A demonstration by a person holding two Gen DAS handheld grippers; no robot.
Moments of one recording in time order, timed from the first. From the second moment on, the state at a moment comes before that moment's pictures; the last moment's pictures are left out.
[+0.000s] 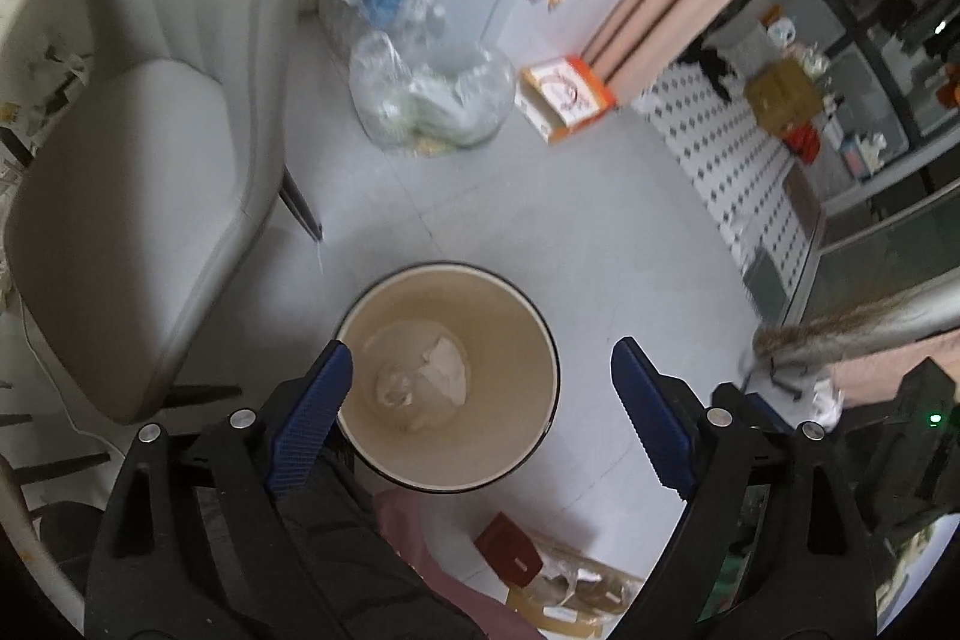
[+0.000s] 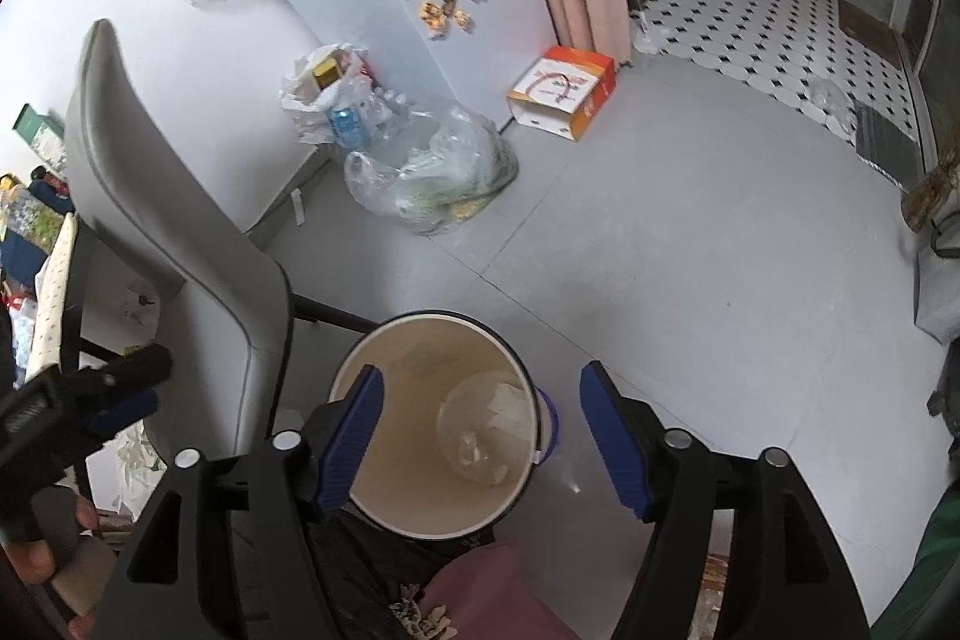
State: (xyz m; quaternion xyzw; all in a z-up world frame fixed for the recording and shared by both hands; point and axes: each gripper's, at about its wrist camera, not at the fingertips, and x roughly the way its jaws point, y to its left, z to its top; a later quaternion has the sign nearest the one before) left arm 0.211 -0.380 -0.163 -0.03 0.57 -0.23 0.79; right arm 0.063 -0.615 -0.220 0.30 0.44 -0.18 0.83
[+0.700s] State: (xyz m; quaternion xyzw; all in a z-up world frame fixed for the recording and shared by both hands) left arm 0.158 -0.207 0.001 -0.13 0.37 -0.21 0.89; right arm 0.085 -0.472 -0.079 0.16 0.34 -0.13 0.92
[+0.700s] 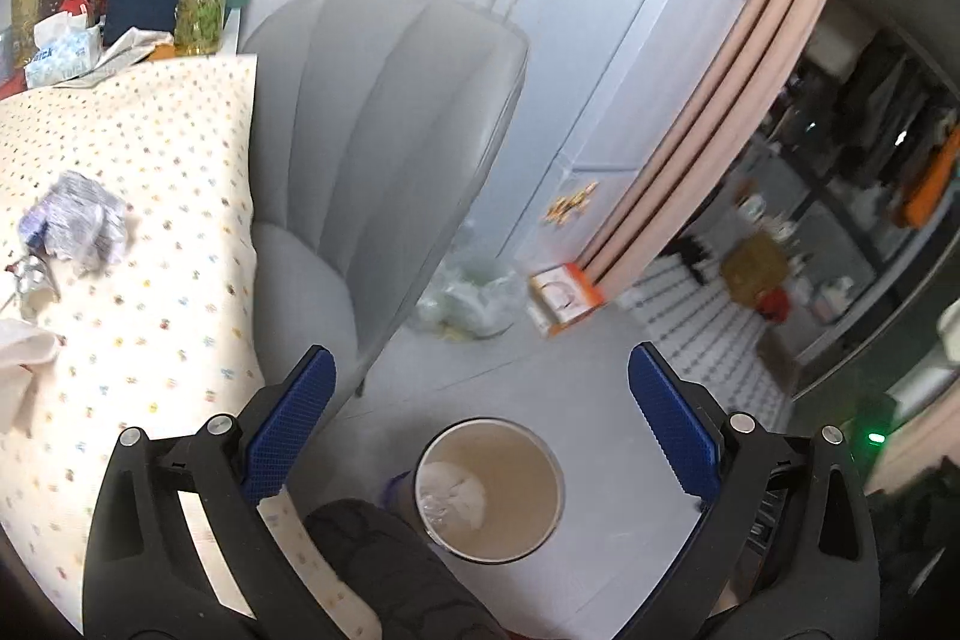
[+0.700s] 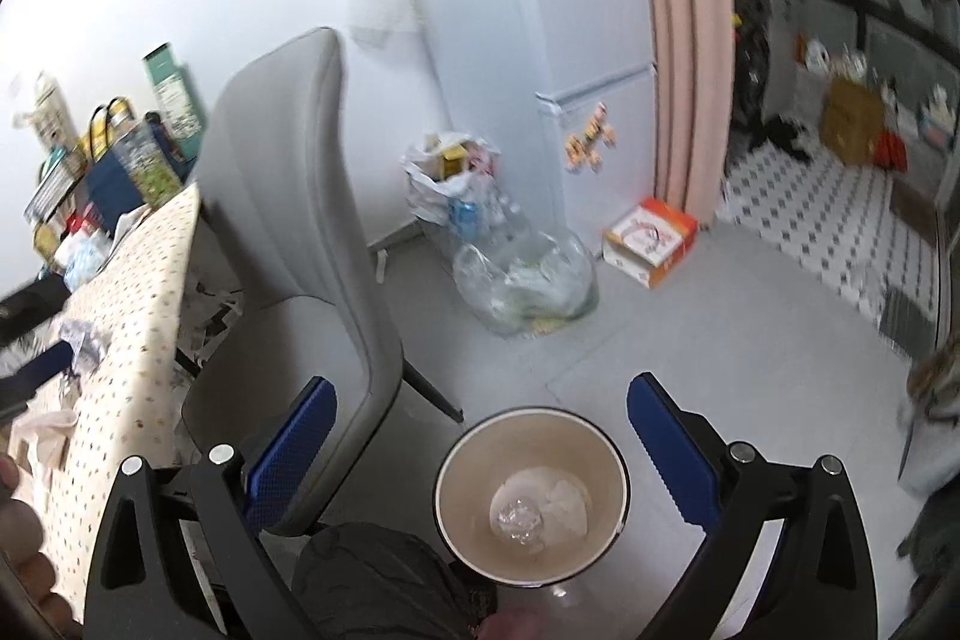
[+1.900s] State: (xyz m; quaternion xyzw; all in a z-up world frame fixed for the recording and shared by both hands) left arm 0.036 0.059 0.029 -0.19 0.22 0.03 0.95; right arm 0.087 -0.222 0.004 0.04 0.26 0.13 0.96
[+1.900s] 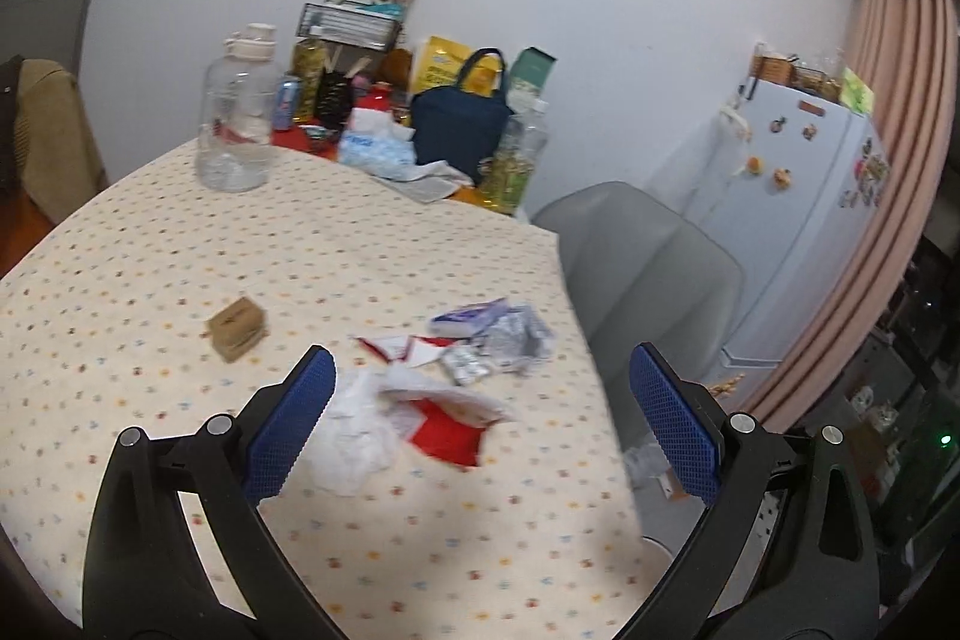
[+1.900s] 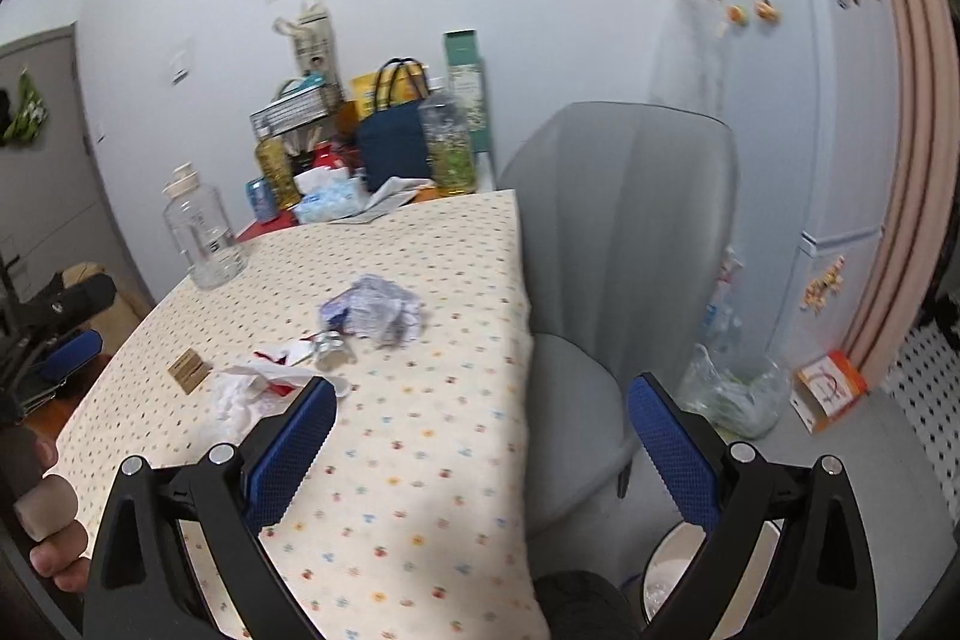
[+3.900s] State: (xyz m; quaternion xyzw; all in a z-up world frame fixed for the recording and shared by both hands) left arm 0.054 0.114 -0.020 -0.22 0.32 0.06 0.92; right arm 0.149 -0.105 -0.047 0.07 0.40 0.31 0.86
